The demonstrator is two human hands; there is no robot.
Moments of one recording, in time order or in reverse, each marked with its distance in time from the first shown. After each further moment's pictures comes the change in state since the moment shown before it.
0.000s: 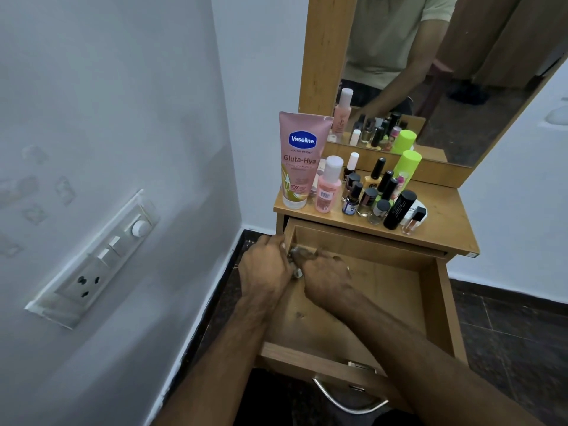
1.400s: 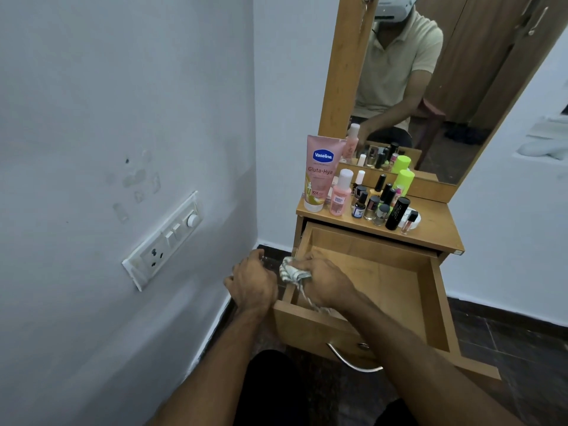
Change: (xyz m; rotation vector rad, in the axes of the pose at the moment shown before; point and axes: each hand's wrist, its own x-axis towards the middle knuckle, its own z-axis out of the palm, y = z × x) left_hand -0.077 -0.031 -0.060 -0.097 0.106 -0.357; right_hand -0.070 -0.056 -0.032 0.474 0.080 -0.094
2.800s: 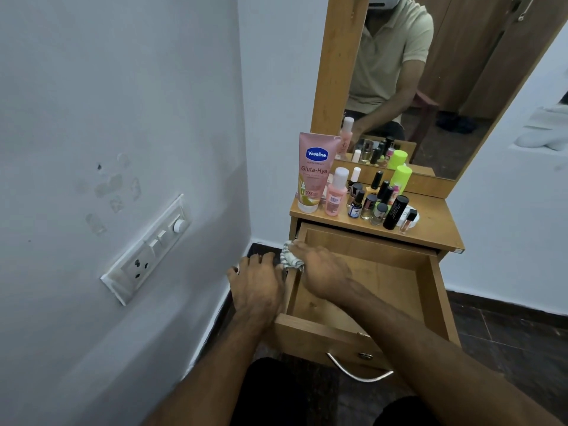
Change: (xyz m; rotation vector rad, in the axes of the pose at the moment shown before) left_hand 0.010 0.007 0.010 0.381 -0.091 0.315; right_hand 0.040 0.026 0.006 -0.308 0.066 0.027
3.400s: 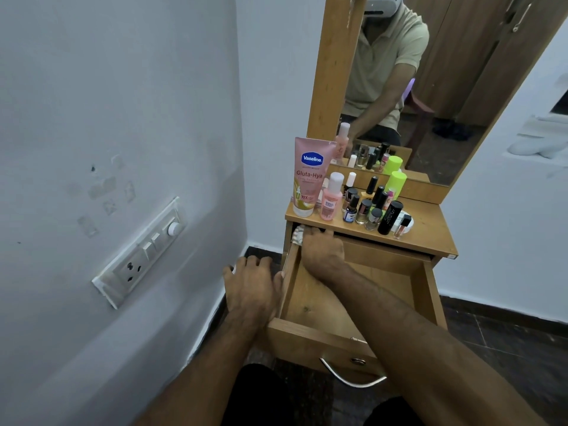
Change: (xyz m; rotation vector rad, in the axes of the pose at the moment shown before) left_hand 0.004 -0.001 -0.001 0.101 -0.057 0.075; right_hand 0.041 -0.003 -0.031 -0.389 -0.149 0.261
